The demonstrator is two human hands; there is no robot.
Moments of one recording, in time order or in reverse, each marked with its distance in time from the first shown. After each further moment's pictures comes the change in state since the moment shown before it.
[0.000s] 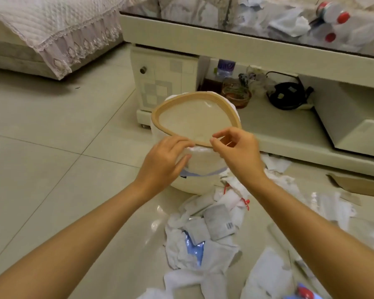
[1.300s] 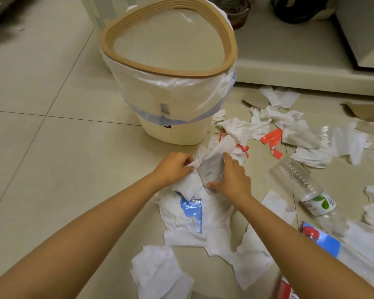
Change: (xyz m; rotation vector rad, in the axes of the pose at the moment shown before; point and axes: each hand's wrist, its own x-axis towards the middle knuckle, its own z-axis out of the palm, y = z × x) left_hand -0.088 0.013 0.127 -0.278 -0.908 -0.553; right_hand -0.106 0.199 0.065 -0.596 -0.423 0.500
